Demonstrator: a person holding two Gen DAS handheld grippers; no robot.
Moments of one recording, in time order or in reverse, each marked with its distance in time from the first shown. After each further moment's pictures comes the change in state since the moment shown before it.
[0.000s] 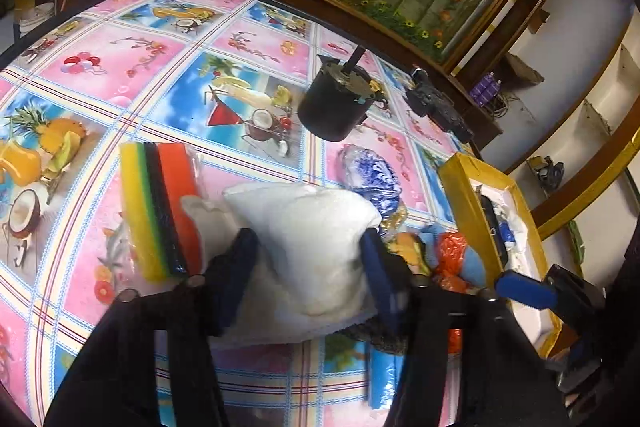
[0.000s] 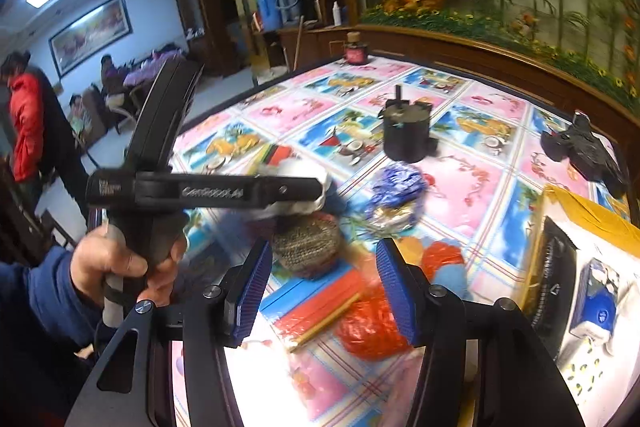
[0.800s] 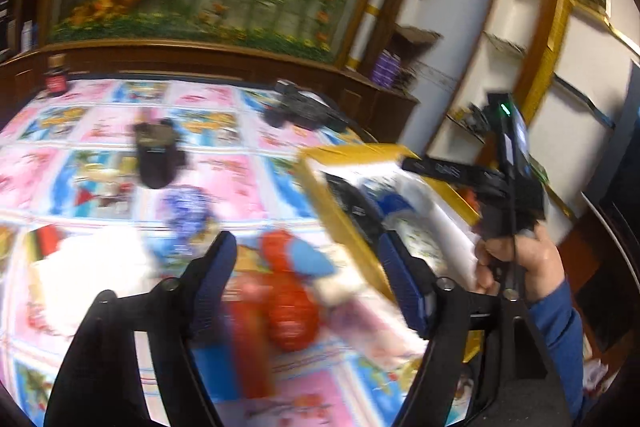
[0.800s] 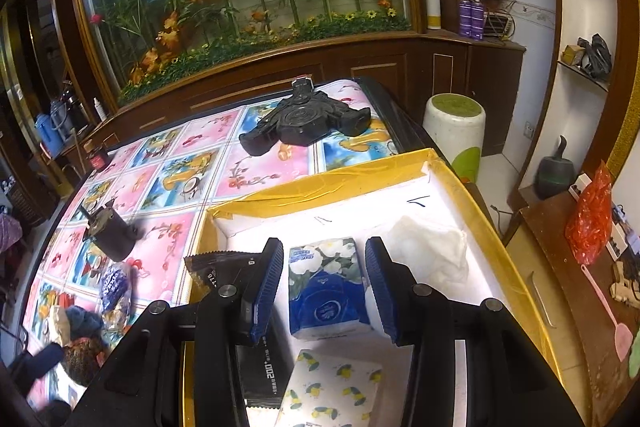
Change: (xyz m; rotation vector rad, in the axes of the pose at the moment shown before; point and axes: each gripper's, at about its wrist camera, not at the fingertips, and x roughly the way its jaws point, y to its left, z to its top) left arm -0.047 -0.116 -0.027 0.321 -0.153 -0.169; right arm -0.057 -0.166 -0.025 0.618 -0.135 -0.599
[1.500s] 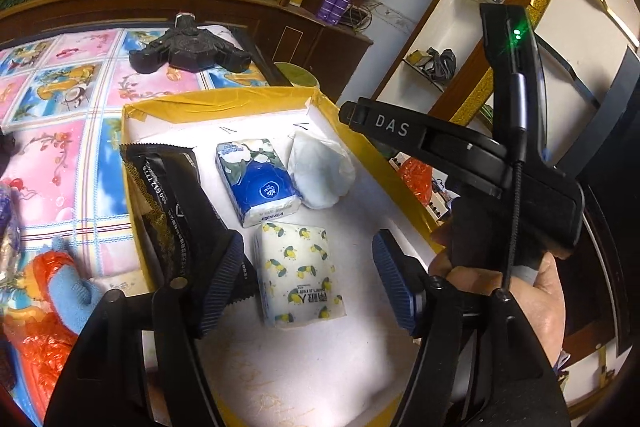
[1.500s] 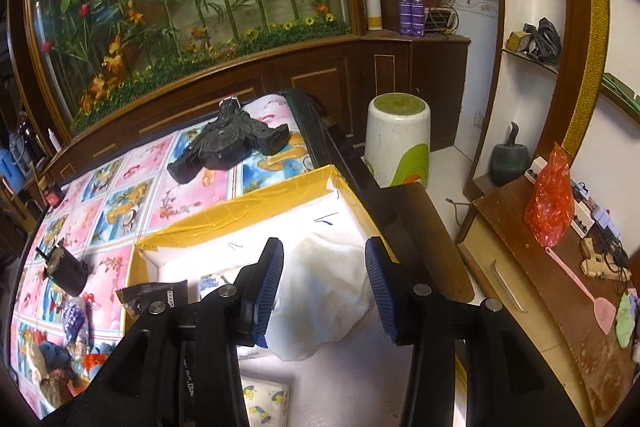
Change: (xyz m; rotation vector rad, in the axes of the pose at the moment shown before) left arm 0.121 -0.133 0.007 0.051 0.267 -0.195; right arm 0.006 -0.029 0.017 0.096 -0.033 -0.145
